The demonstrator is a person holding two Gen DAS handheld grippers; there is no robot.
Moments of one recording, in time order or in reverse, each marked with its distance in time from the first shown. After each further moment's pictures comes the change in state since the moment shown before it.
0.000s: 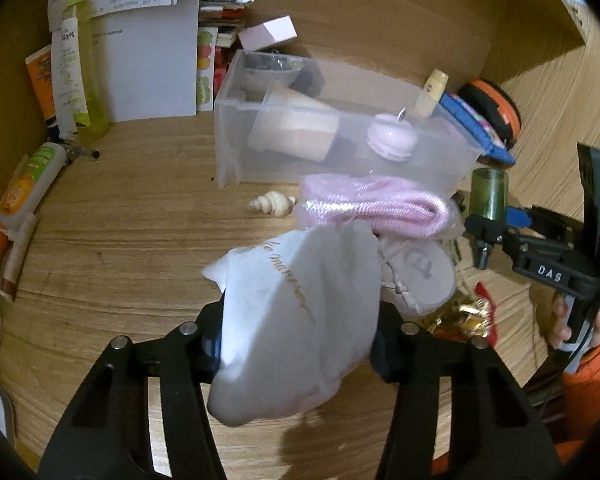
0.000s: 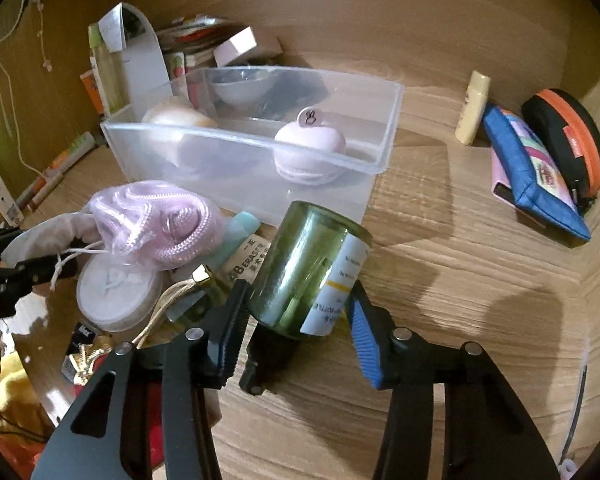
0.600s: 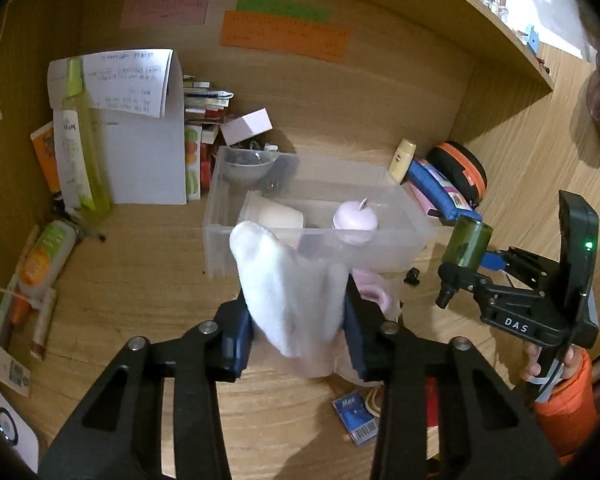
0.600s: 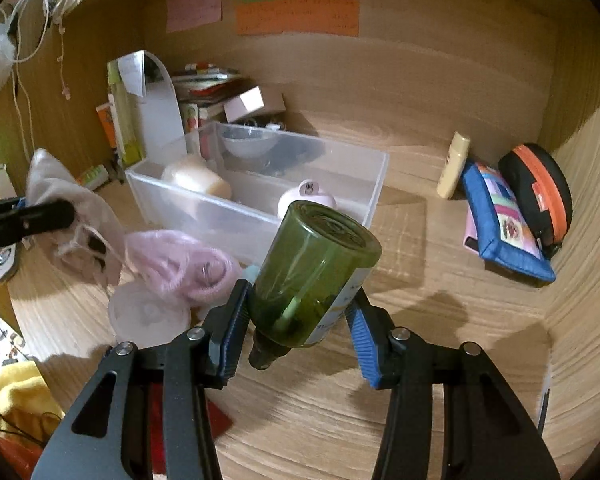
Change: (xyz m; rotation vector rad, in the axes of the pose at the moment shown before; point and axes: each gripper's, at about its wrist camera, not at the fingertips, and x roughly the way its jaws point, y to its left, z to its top) left arm -0.053 -0.014 0.044 0.030 -0.179 -0.045; right arm -0.046 0.010 0.023 -0.031 -0.136 -0.023
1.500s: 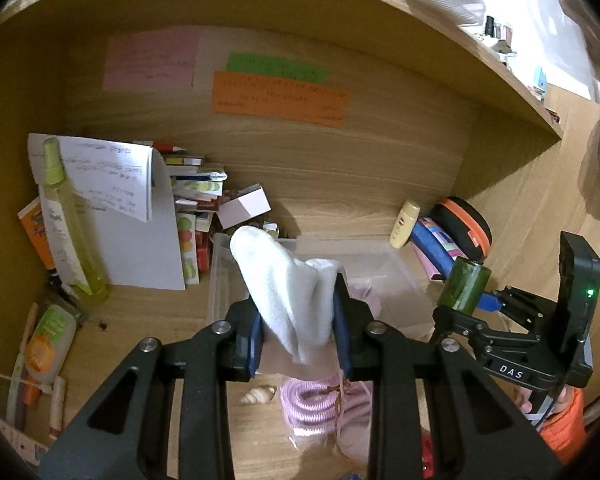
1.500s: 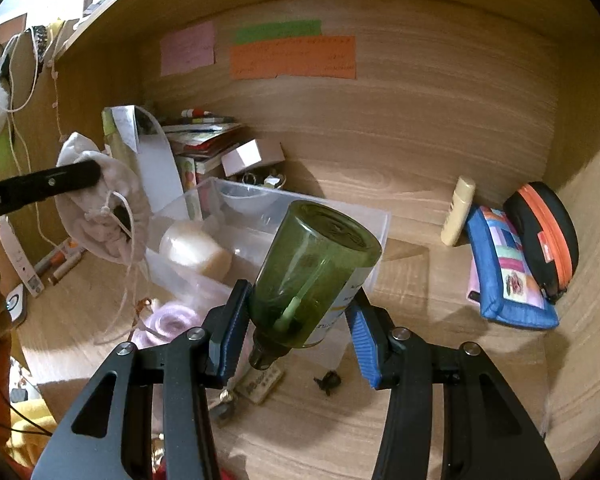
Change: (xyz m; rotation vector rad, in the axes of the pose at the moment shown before) left arm 0.010 0.001 0.072 0.021 -0.128 -0.004; right arm 0.004 -0.009 0.045 0.034 -0.095 0.024
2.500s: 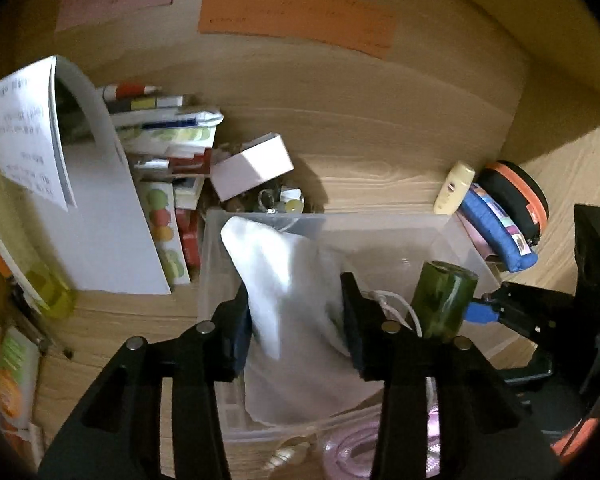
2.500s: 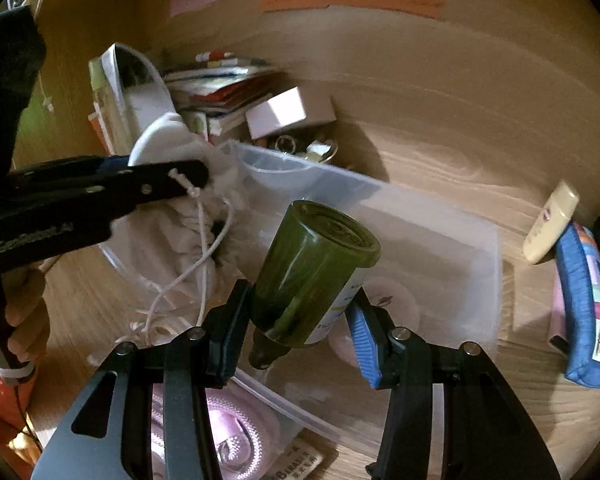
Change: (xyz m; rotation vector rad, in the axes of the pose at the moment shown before) left arm 0.115 0.035 0.008 0.017 0.162 0.033; right arm 0.105 0.035 0.023 -0.074 0.176 0.108
